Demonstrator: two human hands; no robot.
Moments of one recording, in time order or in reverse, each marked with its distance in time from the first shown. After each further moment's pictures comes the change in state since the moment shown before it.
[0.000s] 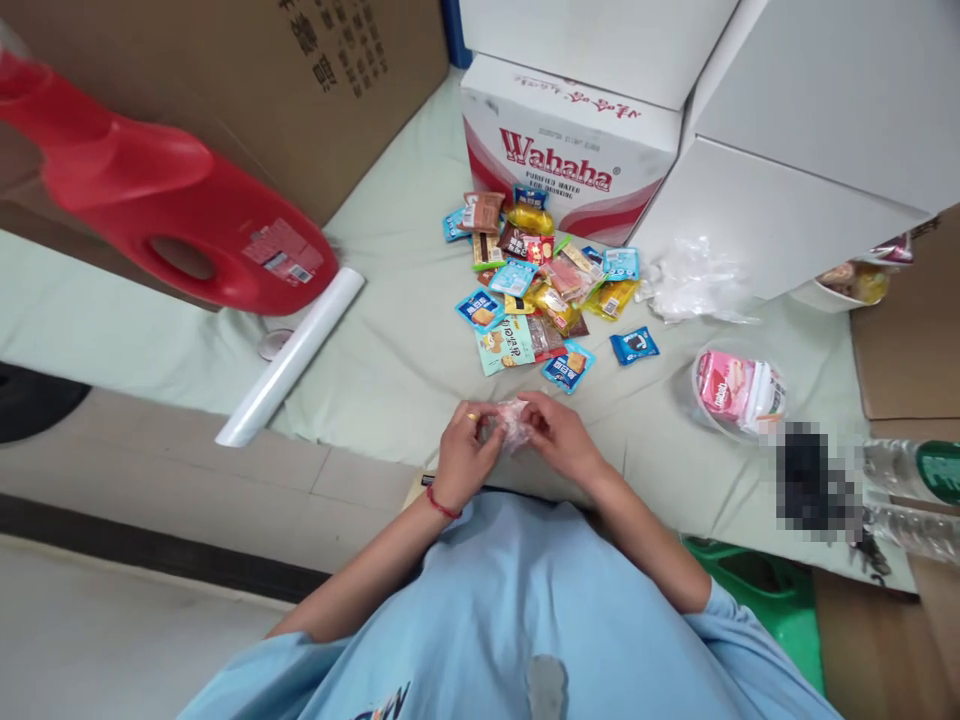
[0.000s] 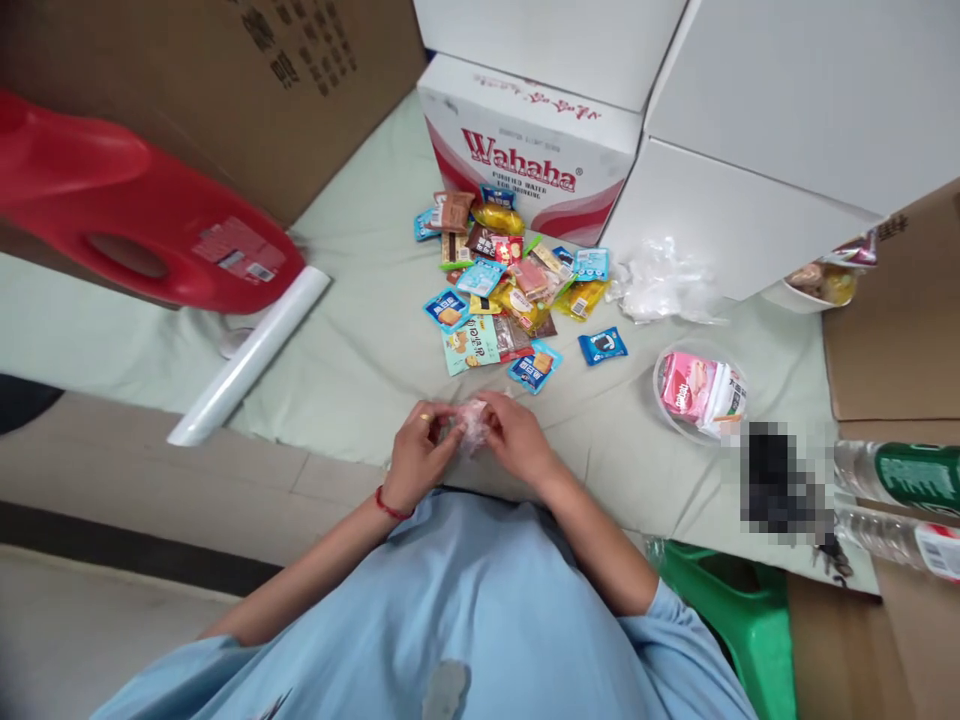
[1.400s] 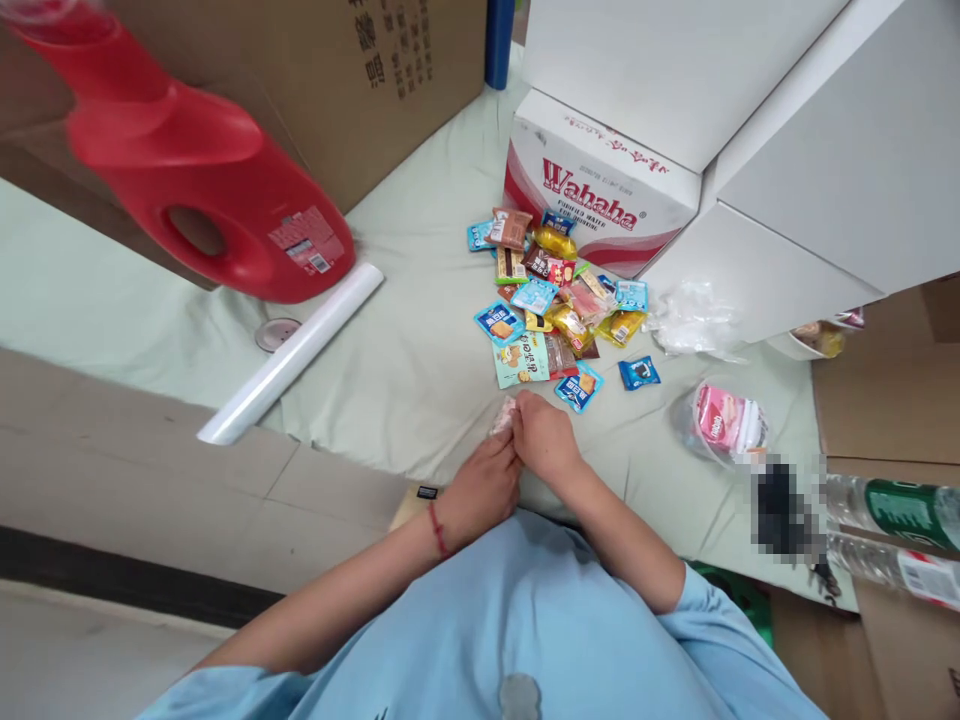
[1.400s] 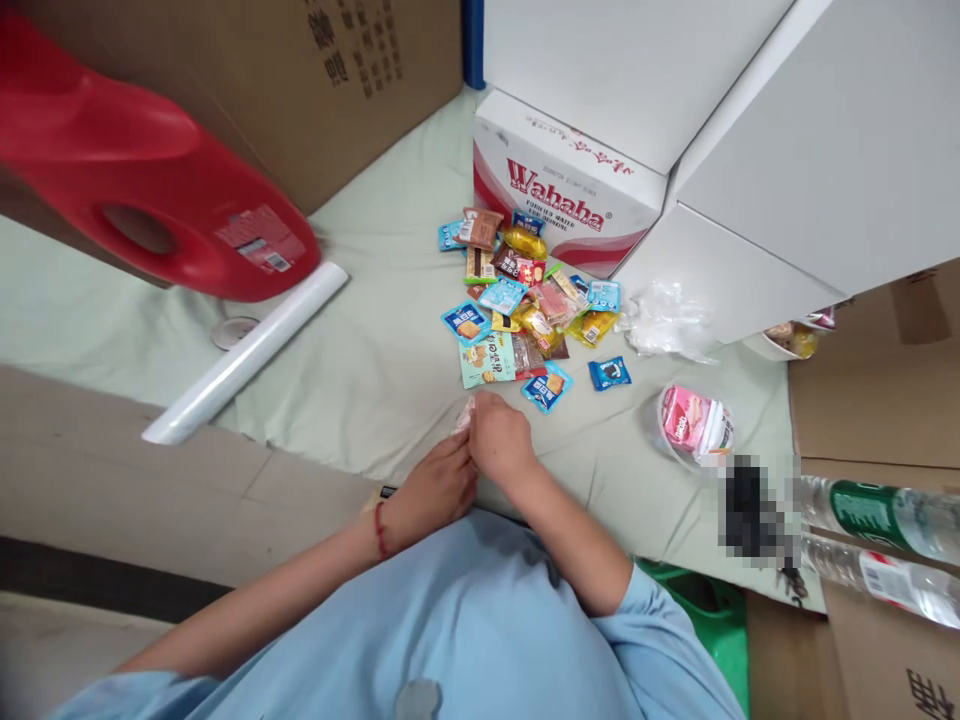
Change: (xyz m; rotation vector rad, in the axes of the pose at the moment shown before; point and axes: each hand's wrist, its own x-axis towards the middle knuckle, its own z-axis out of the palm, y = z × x) left_hand -0.015 -0.005 -0.011 0.347 -0.381 0.545; right_hand 0.053 -0.061 0.037 -0.963 -0.123 0.317
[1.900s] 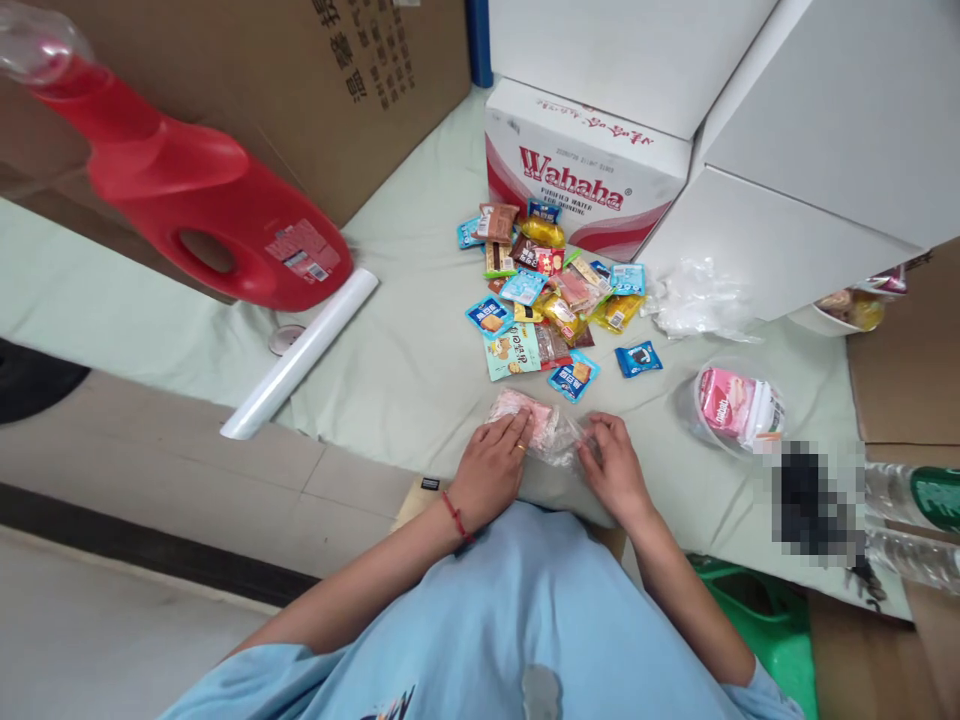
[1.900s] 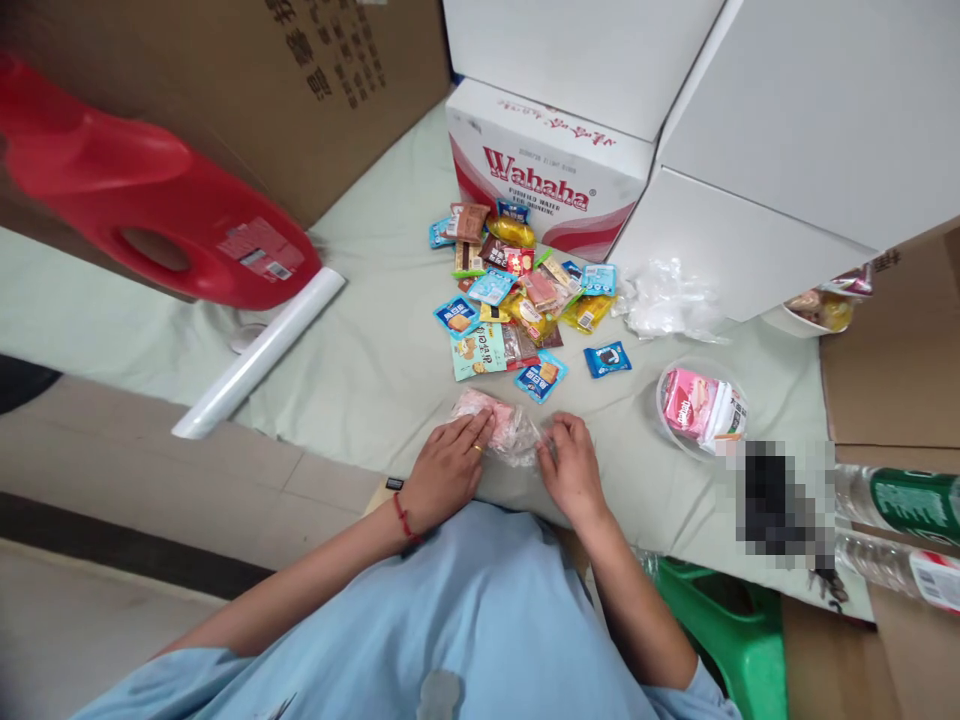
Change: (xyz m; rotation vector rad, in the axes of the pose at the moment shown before) left_hand 0.020 0.025 0.006 0.294 -0.058 -0.186; right_hand -0.077 0.125 0.040 0.509 0.368 -0.014
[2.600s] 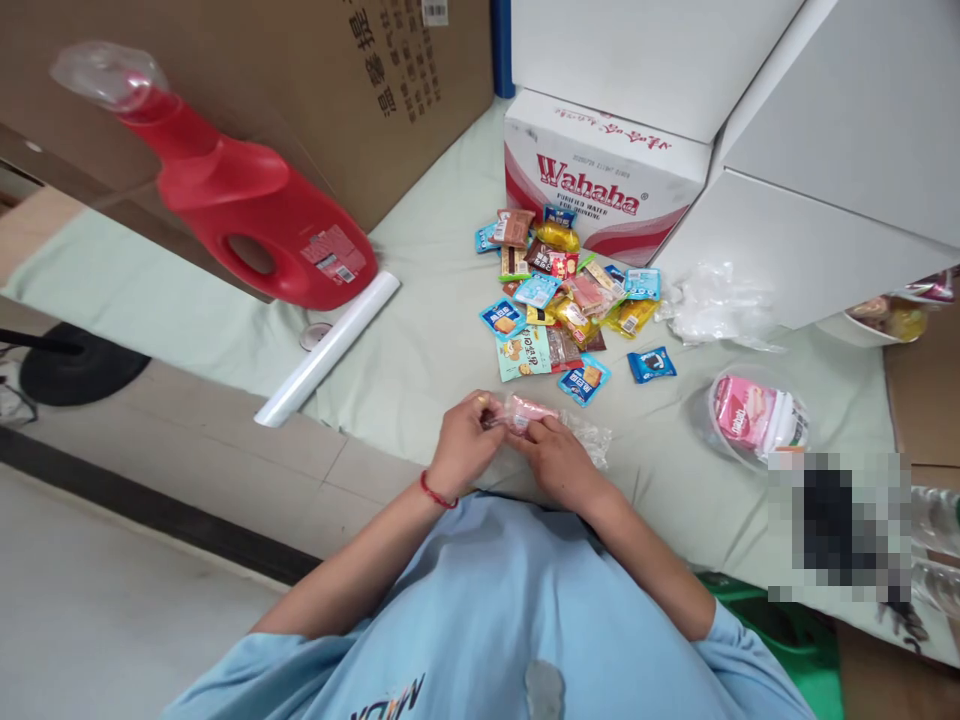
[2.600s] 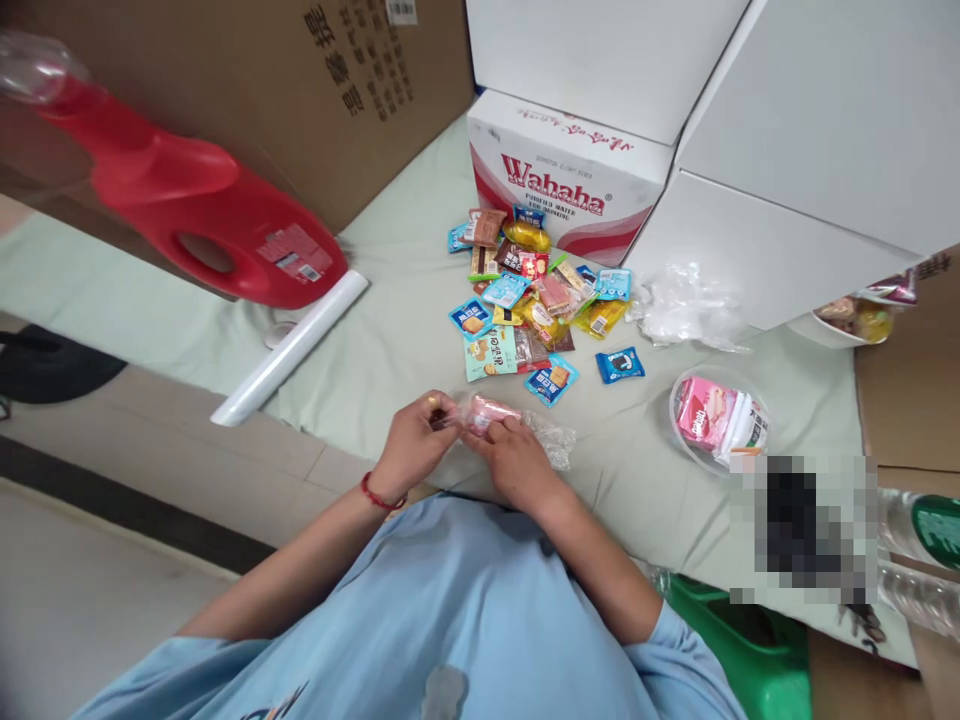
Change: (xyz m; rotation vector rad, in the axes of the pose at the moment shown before) left_hand 0.016 -0.037 -0.035 -0.761 0.232 -0.521; right_hand 0.035 -0.055 0.042 -0.319 -0.512 -0.487
